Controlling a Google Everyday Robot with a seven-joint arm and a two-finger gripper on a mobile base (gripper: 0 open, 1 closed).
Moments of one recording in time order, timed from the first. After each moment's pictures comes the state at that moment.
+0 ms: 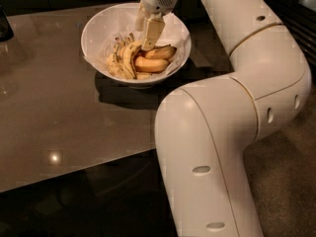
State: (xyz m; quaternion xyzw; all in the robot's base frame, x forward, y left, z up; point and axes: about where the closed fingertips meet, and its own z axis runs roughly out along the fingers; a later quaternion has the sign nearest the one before) arm 0.706 0.019 0.936 -0.78 0.60 0.07 0.19
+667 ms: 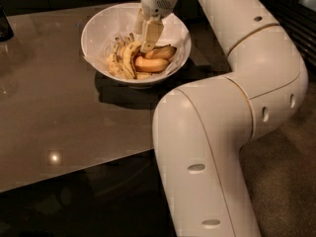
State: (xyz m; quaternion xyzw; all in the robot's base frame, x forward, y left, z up) arm 0.706 0.020 0.928 -0.77 0.60 0.08 0.19
